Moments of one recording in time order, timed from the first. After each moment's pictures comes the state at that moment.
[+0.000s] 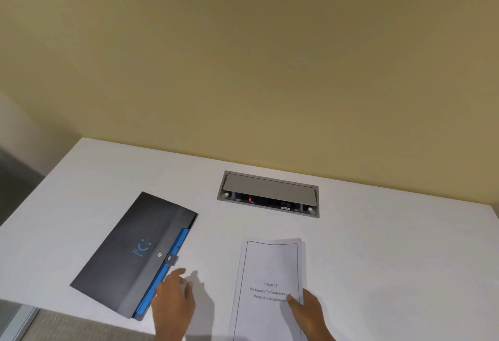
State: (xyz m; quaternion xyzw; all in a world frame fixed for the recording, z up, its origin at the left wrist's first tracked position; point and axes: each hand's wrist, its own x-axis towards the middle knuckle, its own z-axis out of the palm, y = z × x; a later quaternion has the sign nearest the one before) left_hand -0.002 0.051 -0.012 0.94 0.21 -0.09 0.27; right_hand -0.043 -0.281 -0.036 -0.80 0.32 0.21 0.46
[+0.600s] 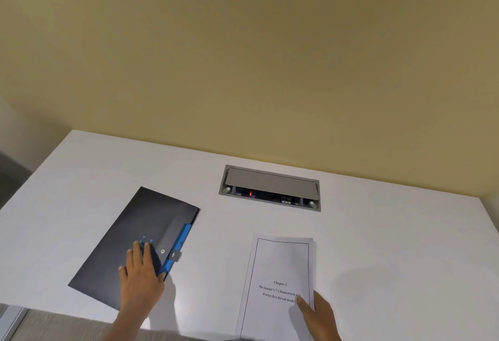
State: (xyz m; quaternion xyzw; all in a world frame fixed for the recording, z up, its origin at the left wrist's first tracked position) left_hand 0.046 0.161 -0.043 0.98 0.13 -0.14 0.05; right_hand -0.069 -0.273 -0.018 -0.79 0.35 0.17 0.48
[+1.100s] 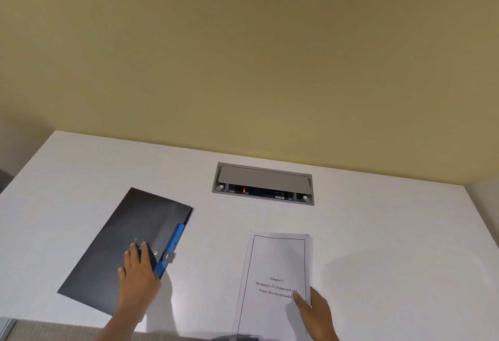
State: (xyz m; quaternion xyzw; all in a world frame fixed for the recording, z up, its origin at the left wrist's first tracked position) left_hand 0.059 0.160 -0.050 0.97 0.12 -0.19 0.09; right_hand -0.076 -0.264 -0.009 -0.77 0.37 0.13 0.50
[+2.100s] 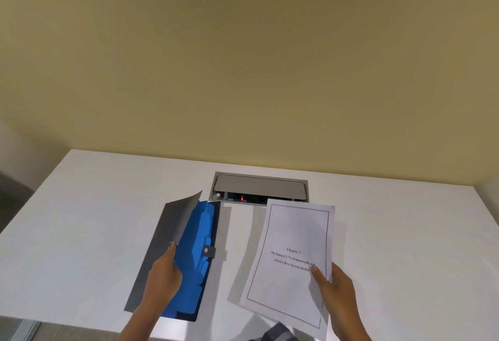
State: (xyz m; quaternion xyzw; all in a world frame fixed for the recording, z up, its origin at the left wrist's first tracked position) left_hand 0.050 0.068 0.036 0.93 0.15 -0.13 0.32; right_hand -0.045 -0.320 0.072 -0.70 0.38 0.00 0.61
